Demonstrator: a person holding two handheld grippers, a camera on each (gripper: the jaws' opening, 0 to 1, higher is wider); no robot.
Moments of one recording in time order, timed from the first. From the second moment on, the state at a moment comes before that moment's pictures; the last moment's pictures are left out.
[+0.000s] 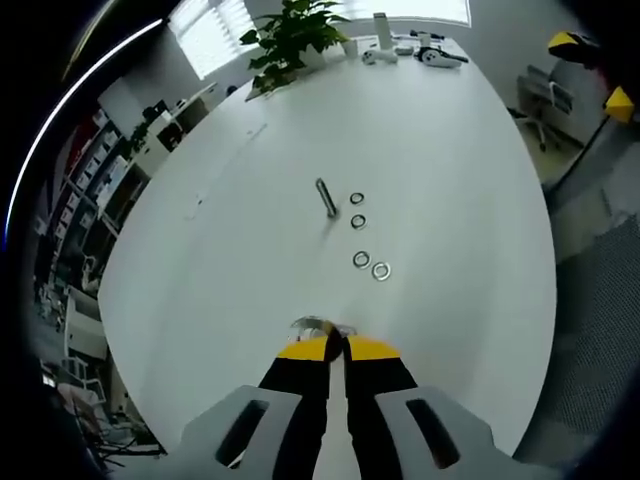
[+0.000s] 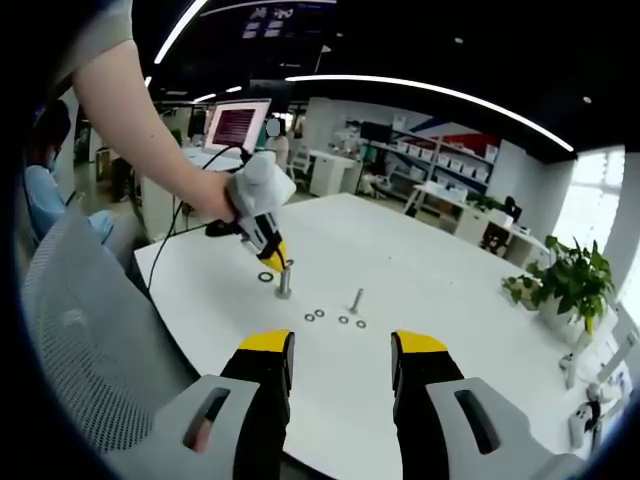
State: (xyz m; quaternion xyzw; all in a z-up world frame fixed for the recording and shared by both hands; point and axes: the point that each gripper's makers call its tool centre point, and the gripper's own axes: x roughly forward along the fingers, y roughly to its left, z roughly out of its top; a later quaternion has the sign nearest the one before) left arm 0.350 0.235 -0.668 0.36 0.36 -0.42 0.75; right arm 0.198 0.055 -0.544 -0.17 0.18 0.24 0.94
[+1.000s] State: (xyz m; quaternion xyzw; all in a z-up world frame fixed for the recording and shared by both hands) left arm 0.330 0.218 -0.671 0.32 0.35 -0.43 0.77; right arm 0.197 0.054 -0.543 -0.17 0.18 0.24 0.94
